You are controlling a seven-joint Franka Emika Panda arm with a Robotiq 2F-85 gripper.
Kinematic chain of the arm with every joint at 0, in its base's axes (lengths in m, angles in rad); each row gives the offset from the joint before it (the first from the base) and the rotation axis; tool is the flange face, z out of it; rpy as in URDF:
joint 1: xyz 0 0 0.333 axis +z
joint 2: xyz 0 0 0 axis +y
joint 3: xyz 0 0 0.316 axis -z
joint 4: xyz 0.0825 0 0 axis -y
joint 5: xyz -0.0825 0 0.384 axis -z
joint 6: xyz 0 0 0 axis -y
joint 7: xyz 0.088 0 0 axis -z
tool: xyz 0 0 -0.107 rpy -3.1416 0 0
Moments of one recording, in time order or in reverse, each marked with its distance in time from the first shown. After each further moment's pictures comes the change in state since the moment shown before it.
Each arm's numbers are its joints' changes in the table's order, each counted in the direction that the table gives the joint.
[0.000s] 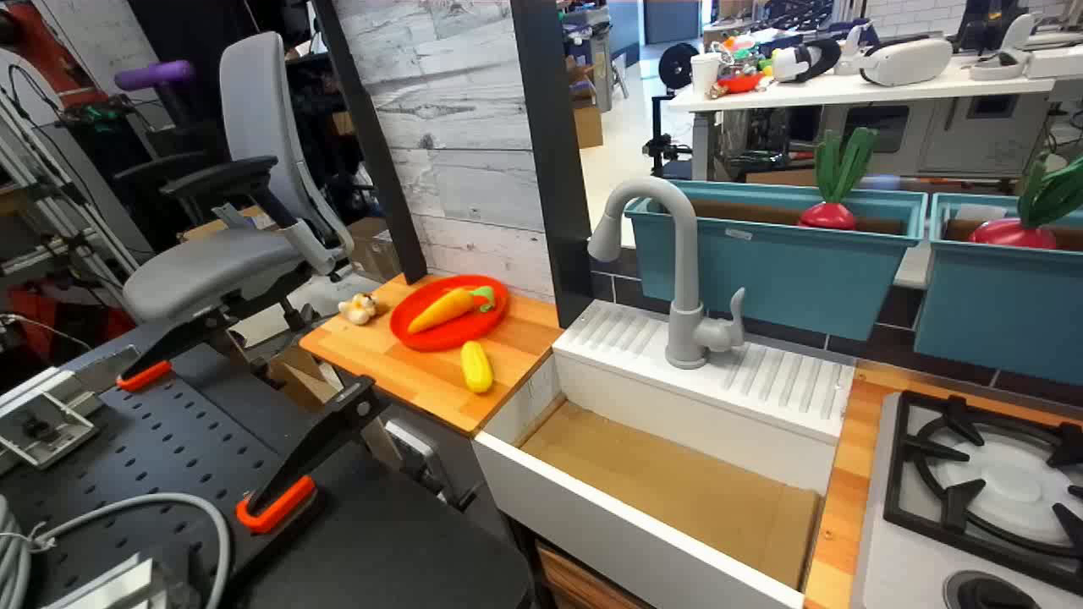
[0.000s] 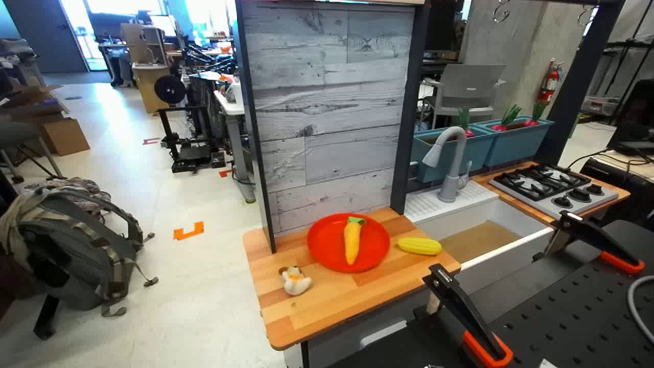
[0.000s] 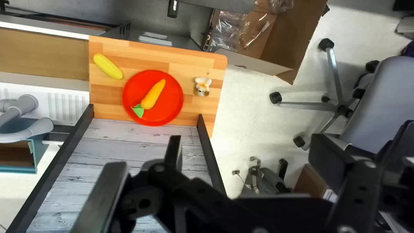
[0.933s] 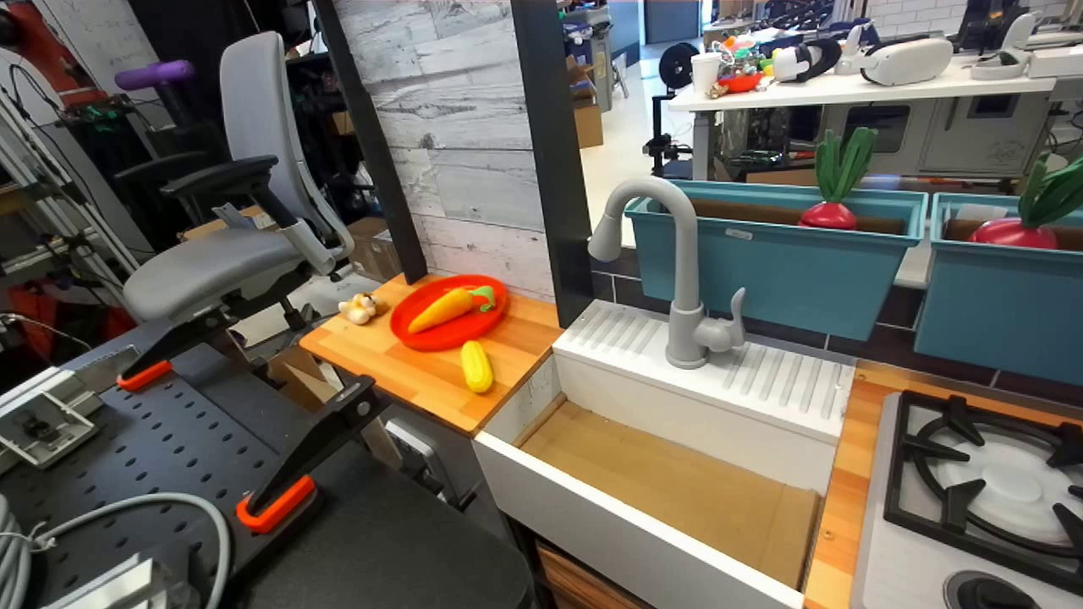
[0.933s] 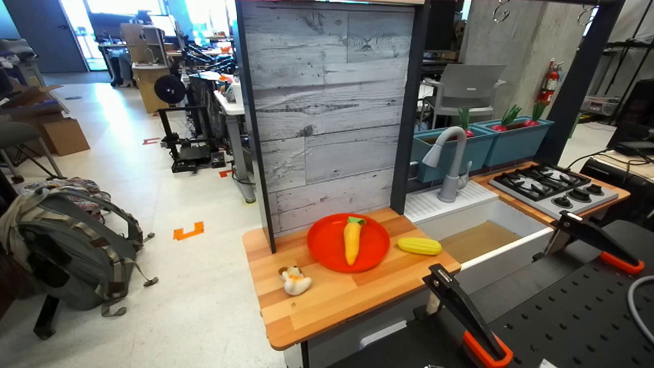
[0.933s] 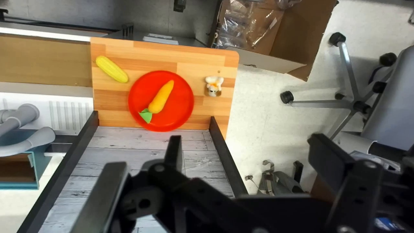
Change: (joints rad) arm -0.034 0.134 0.003 -0.006 0.007 0.106 0.000
